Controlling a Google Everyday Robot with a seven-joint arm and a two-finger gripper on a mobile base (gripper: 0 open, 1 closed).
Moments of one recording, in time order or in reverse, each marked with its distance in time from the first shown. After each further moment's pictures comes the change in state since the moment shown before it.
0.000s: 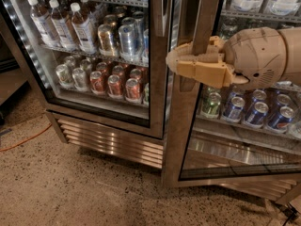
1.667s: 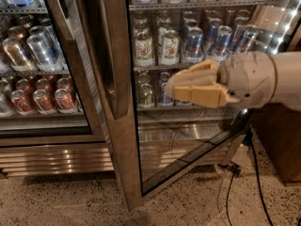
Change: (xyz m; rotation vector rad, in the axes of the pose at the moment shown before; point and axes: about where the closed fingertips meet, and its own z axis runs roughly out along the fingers) arm 0.035 0.004 0.003 0.048 -0.017 0.082
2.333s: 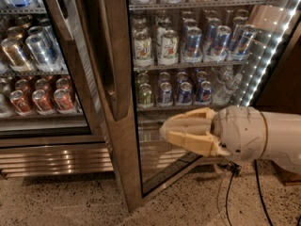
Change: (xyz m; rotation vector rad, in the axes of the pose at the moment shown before) arm 0.056 0.054 0.014 0.076 -0.078 0.087
